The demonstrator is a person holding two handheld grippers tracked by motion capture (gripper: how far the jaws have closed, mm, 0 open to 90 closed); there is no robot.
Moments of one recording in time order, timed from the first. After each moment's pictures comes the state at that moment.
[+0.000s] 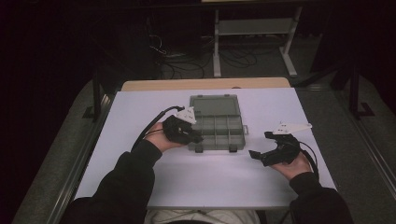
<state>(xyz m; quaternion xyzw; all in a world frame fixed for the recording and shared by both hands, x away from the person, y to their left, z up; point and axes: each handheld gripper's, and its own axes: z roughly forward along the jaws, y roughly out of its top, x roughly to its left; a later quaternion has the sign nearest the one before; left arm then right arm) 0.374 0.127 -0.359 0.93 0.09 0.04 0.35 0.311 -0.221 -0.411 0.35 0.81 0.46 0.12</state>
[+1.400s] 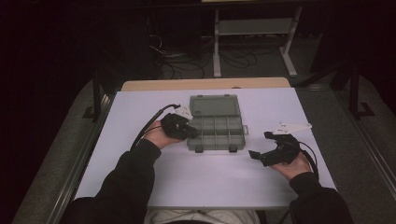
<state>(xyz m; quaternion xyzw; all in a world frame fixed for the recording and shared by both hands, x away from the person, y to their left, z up) 0.402 0.138 -0.387 0.93 0.14 0.05 0.33 0.311 -0.221 -0.411 0.35 0.81 0.46 0.12</state>
